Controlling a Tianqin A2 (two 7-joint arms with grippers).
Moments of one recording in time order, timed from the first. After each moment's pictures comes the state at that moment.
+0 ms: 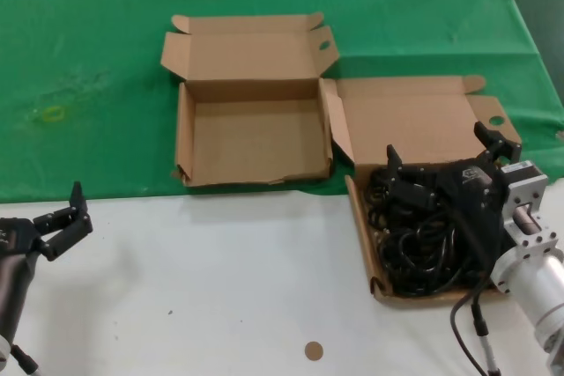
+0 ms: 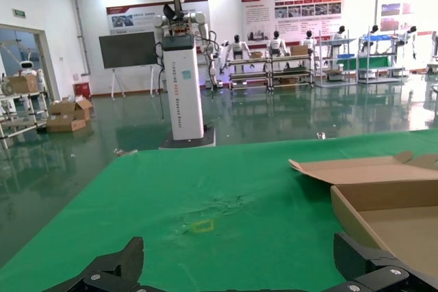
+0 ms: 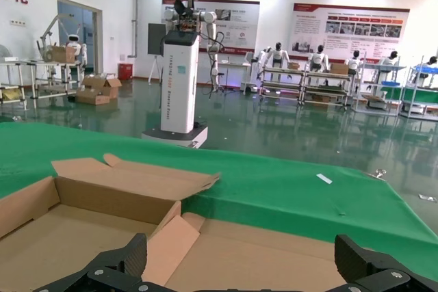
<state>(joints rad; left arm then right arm) 0.00 -0.30 1.60 -1.60 -1.80 0.00 0.00 0.04 0.30 -1.62 1.58 1.78 -0.03 -0.01</state>
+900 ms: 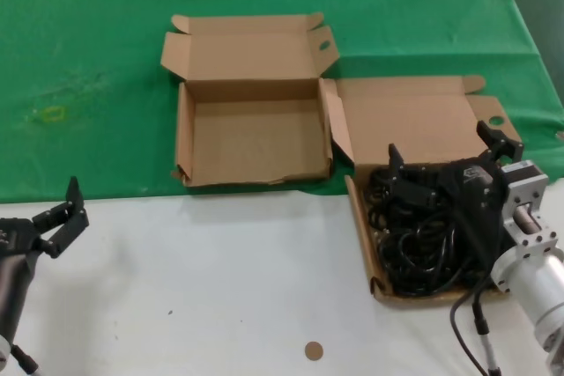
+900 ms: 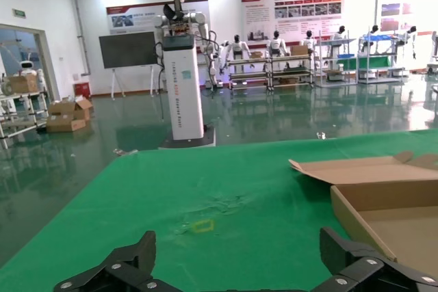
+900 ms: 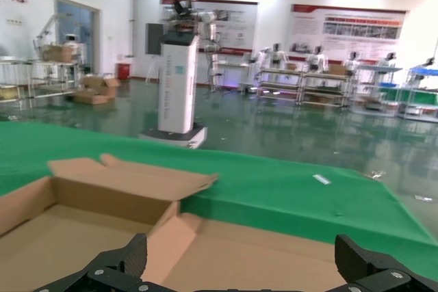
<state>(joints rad) 0.00 -0.30 1.60 -1.60 -1.80 0.00 0.00 0.04 0.30 -1.62 1.58 1.78 -0.03 -0.01</state>
